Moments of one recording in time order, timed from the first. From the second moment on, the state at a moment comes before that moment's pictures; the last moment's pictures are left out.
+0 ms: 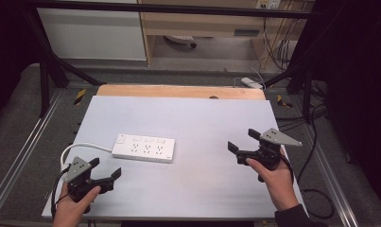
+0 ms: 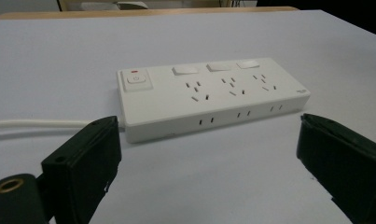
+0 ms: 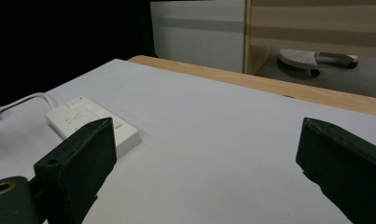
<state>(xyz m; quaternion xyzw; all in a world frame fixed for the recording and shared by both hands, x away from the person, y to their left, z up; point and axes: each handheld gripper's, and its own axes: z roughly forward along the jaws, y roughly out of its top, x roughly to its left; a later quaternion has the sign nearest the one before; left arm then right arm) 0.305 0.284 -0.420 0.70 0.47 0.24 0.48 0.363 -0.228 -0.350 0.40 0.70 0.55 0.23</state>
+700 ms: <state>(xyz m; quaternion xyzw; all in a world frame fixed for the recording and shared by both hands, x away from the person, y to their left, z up) 0.305 0.285 -0.421 0.71 0.47 0.24 0.47 0.394 -0.187 -0.342 0.38 0.73 0.53 0.20</state>
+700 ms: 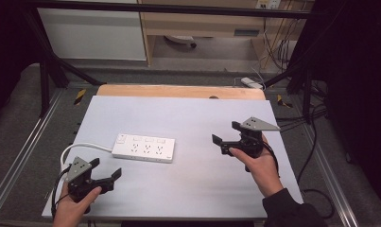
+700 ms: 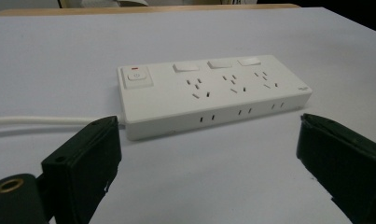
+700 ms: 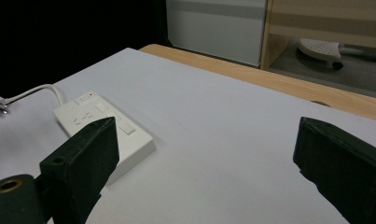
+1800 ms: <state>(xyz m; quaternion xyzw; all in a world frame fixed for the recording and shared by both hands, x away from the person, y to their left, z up) 0.304 0.284 -0.421 0.71 0.46 0.24 0.47 0.419 -0.138 -0.328 0.34 0.74 0.54 0.21</state>
